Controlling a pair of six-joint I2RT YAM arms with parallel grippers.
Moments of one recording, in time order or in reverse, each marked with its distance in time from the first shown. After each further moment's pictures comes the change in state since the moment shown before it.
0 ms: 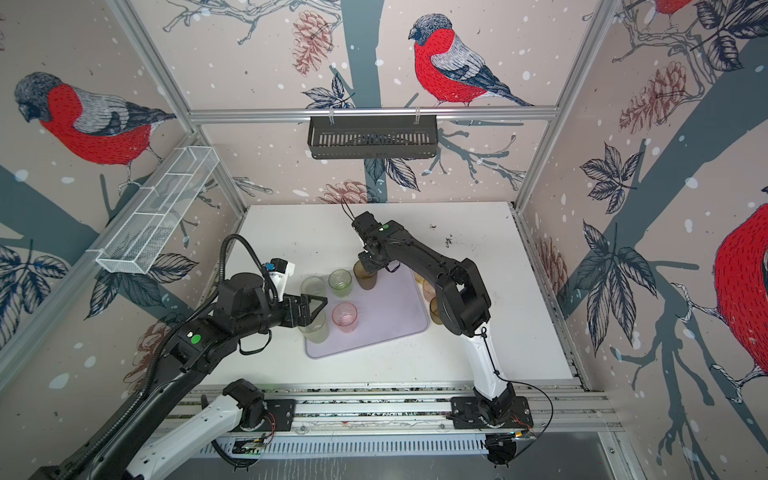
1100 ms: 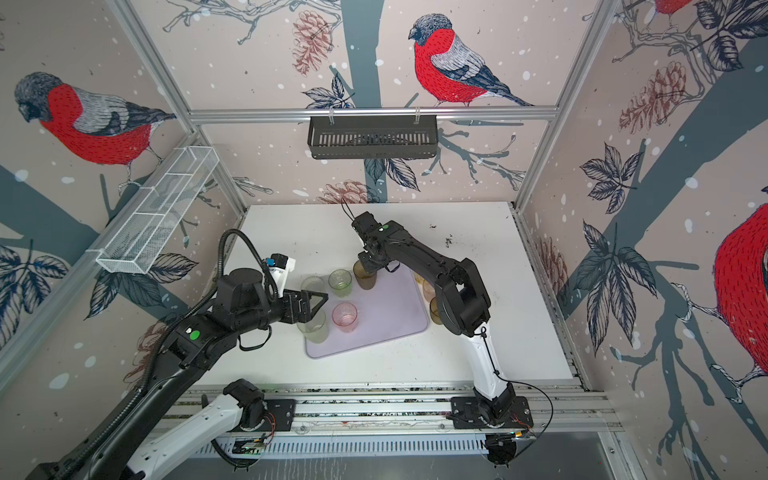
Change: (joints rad) left arm 0.000 0.025 0.045 0.000 0.000 0.026; right arm 0.000 0.002 -0.006 0.012 0.001 0.000
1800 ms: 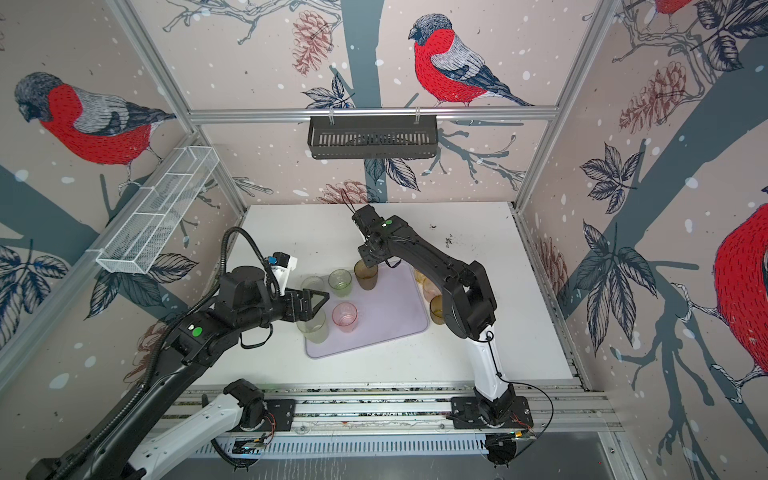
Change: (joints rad) left arm 0.000 0.030 0.014 0.000 0.008 0.006; right arm 0.003 -0.066 0.042 -0.028 0.037 0.007
